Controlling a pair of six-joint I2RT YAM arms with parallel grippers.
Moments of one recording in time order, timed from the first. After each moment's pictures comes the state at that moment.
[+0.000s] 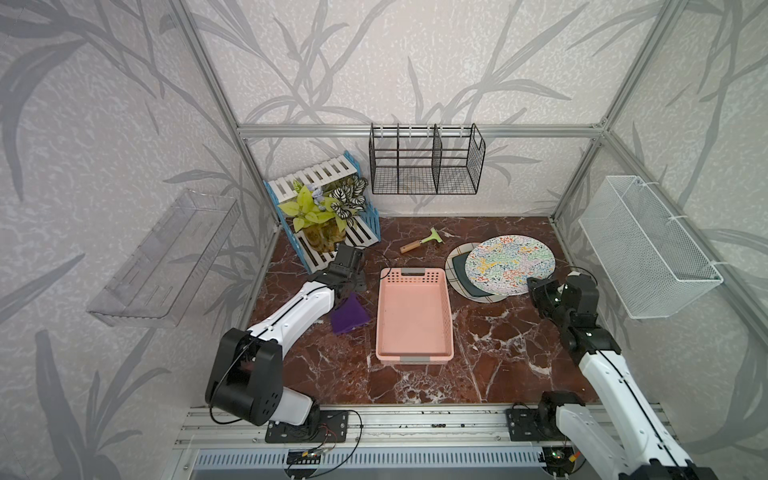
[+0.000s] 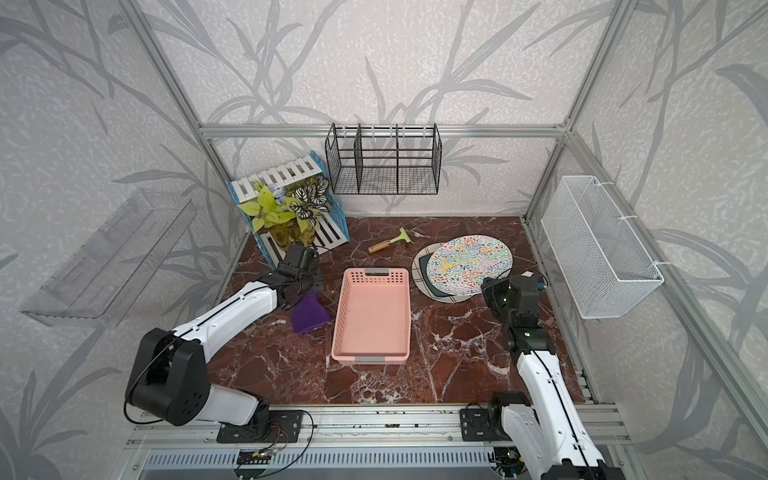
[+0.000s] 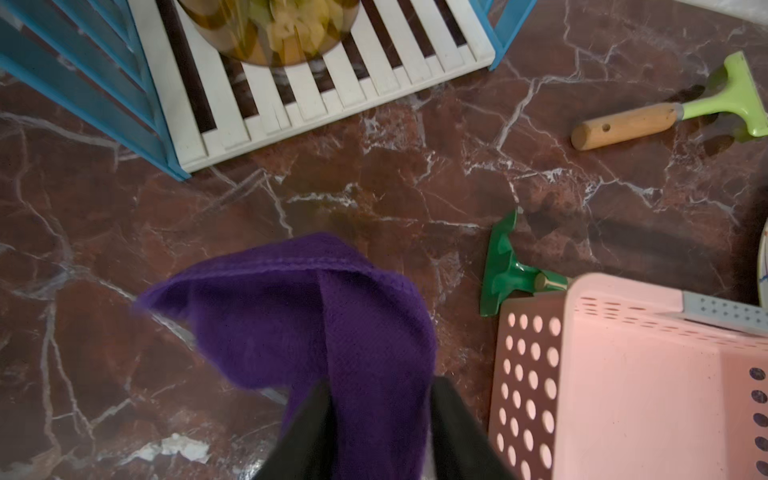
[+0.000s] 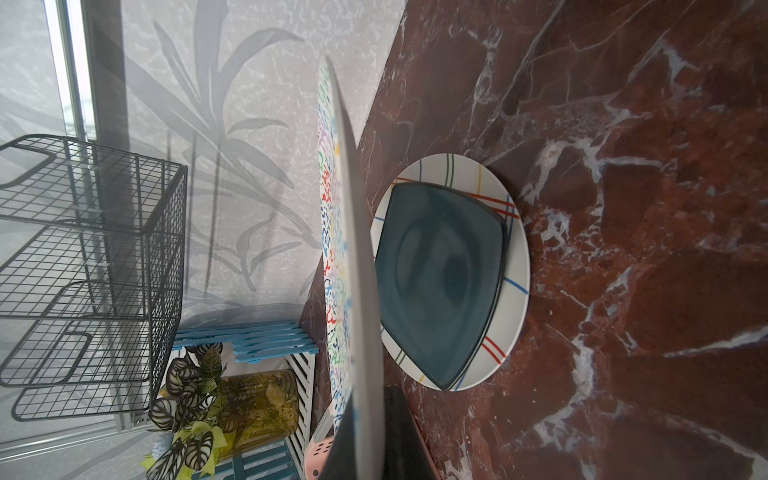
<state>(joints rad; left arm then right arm) -0.33 1.45 0.99 -0.48 -0.22 -0.47 -0.04 0.87 0.58 -0.17 -0.16 1.18</state>
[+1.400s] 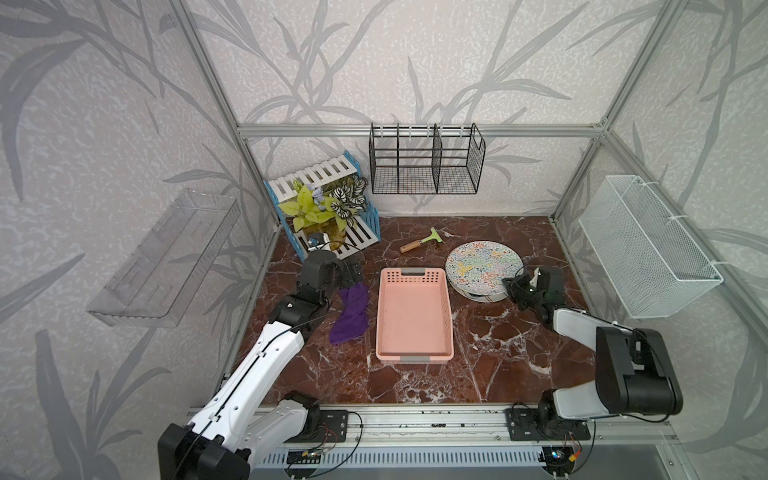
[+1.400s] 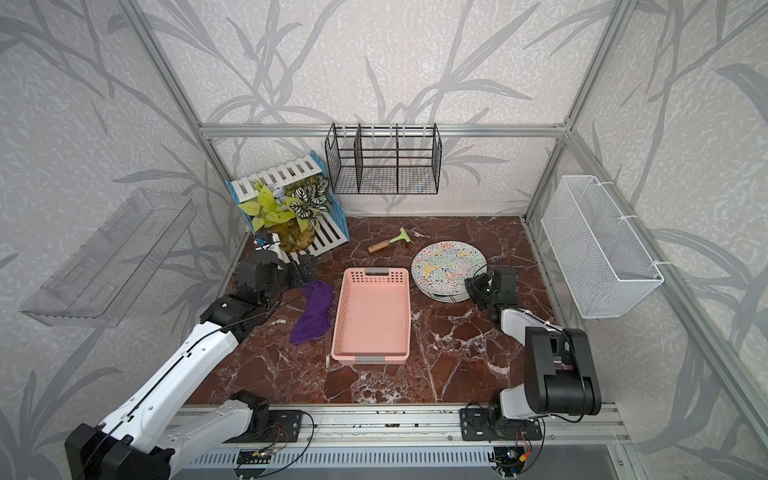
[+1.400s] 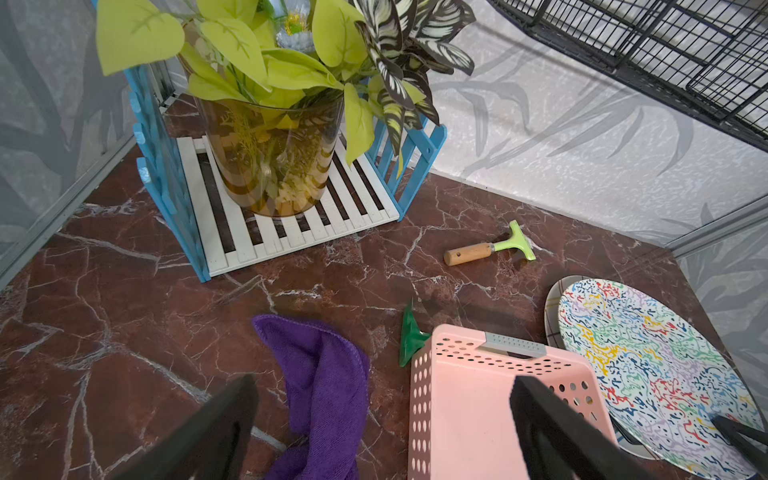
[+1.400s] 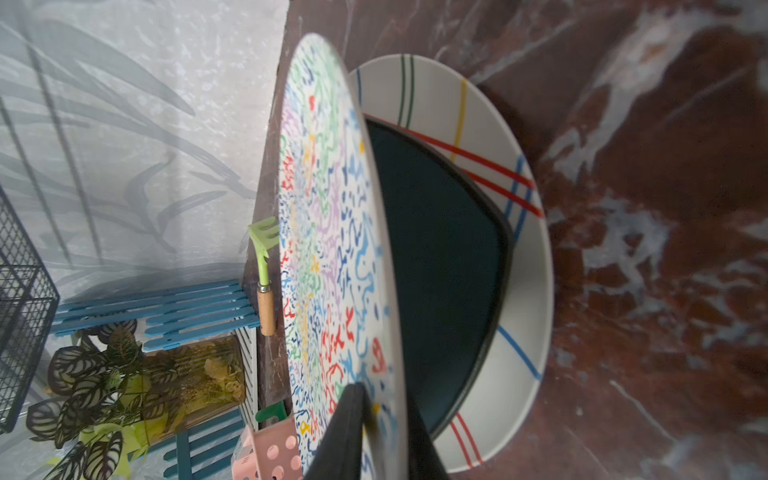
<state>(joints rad) -0.33 1.02 0.89 -0.38 -0.23 -0.46 -0.05 1.46 0.56 0.24 -0.34 1.08</state>
